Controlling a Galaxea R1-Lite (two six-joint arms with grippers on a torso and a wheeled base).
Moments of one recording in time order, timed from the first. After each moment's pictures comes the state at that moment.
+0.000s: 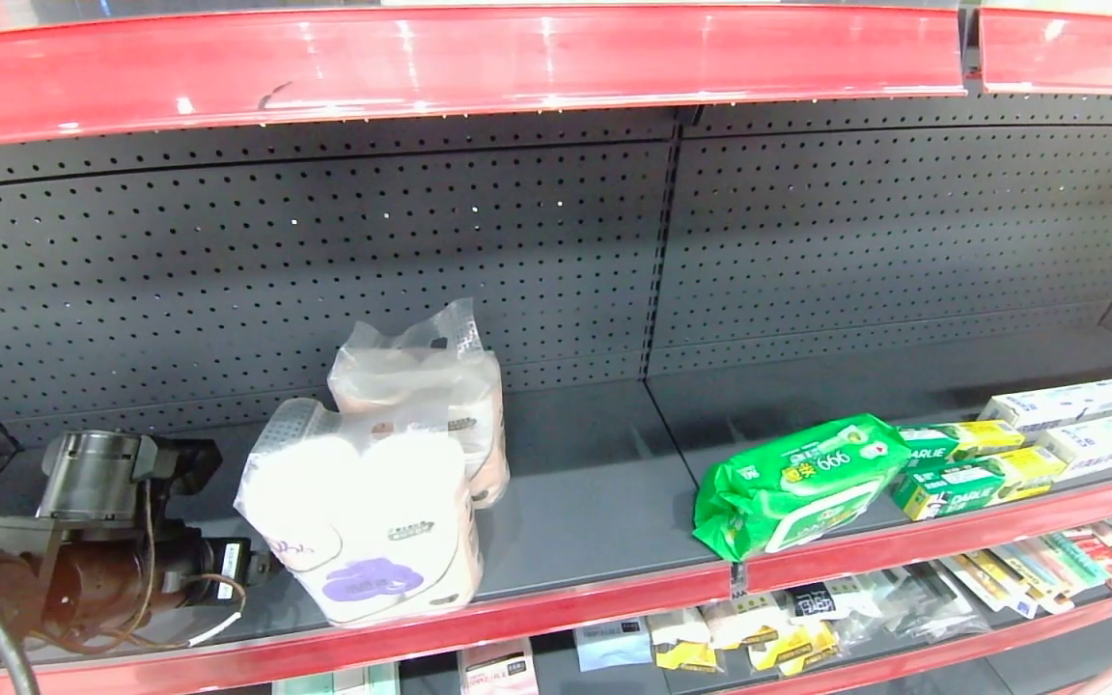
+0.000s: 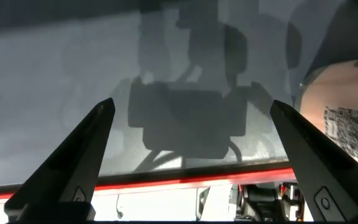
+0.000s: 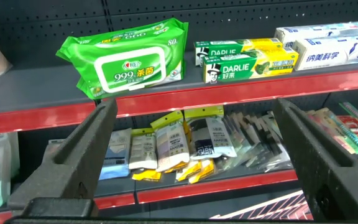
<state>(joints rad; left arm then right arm) -0.02 1.73 -0.41 -0.45 0.08 -0.02 0.00 0.00 0.00 0.00 -0.01 0.00</state>
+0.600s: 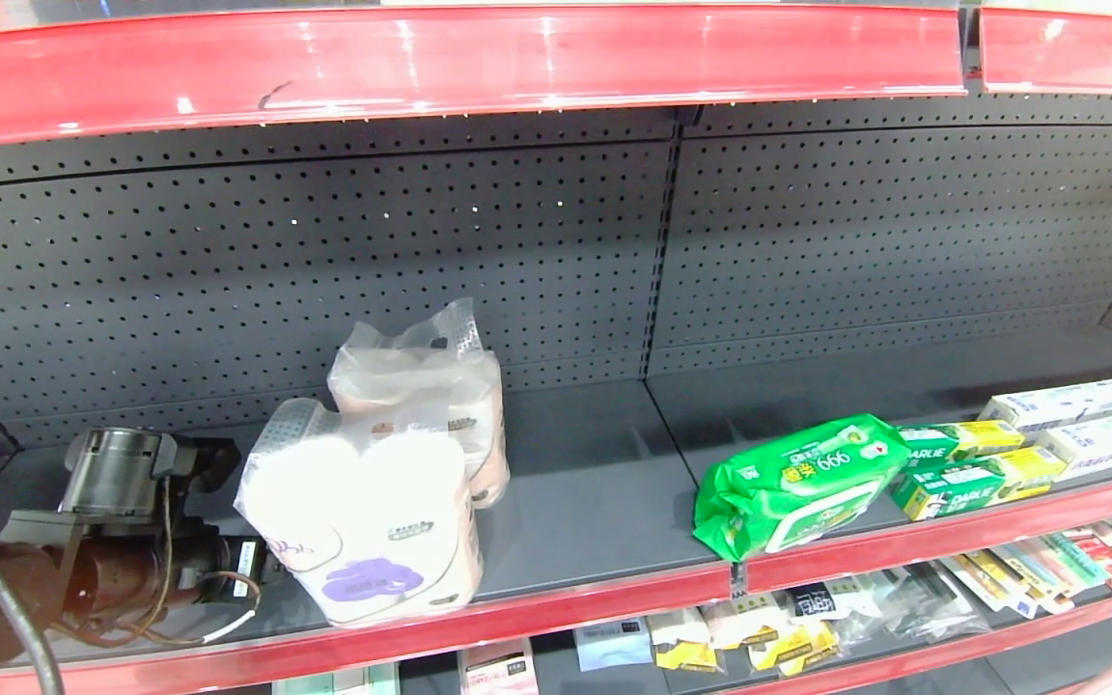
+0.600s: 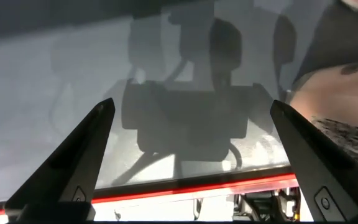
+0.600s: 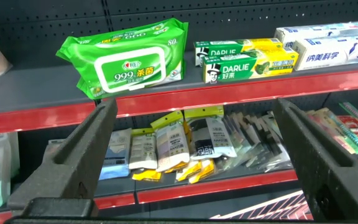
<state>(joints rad) -0.05 1.76 -0.42 -0.45 0.05 -0.02 0.00 0.00 0.00 0.00 -0.01 0.00</state>
